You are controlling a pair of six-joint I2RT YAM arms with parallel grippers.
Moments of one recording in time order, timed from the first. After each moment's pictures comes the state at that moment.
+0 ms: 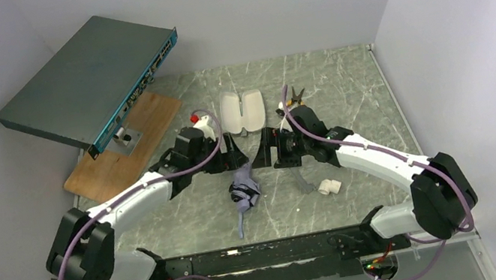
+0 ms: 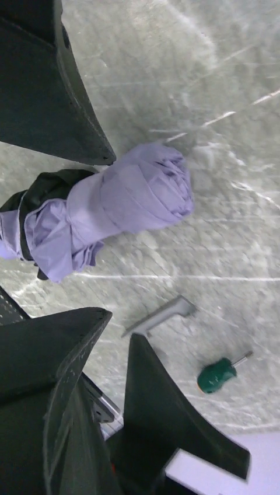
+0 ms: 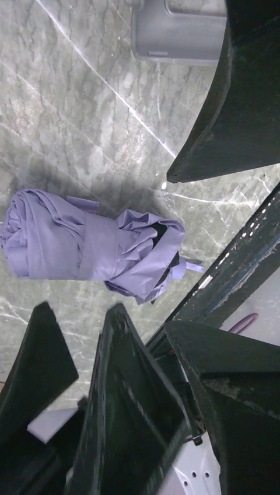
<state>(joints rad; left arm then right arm) -0.62 1.36 0.72 0.02 0.23 -0.63 0.60 1.31 0.82 -0.26 -0.34 0.72</state>
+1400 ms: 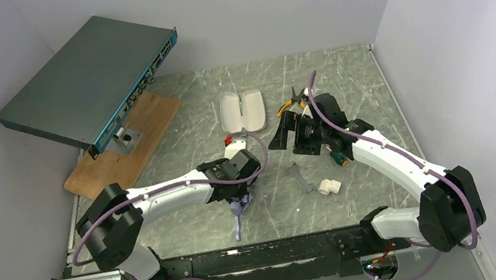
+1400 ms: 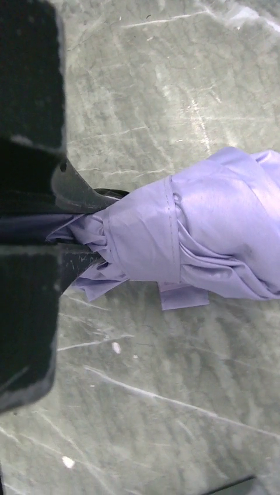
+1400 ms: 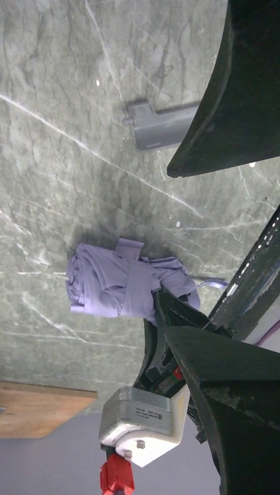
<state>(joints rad) -1.01 1.60 0.98 -0.49 -0.39 -0.74 0.41 1.22 0.84 -0.36 -0.28 0.70</state>
